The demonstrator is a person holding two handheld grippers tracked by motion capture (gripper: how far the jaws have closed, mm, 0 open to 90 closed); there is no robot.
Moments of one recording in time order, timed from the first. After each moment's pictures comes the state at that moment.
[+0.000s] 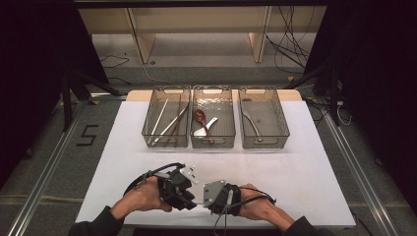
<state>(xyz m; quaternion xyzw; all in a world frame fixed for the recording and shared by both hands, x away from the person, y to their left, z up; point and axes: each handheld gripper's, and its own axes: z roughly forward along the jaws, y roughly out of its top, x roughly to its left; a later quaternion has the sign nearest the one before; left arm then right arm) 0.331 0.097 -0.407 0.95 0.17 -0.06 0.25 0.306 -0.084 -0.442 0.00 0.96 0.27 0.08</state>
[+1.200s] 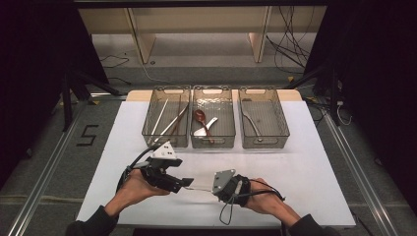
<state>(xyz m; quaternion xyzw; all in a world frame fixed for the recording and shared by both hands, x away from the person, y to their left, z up) 0.350 0.140 -0.397 0.87 0.28 0.07 0.40 0.326 -0.107 -0.440 0.08 0.96 0.25 0.12</state>
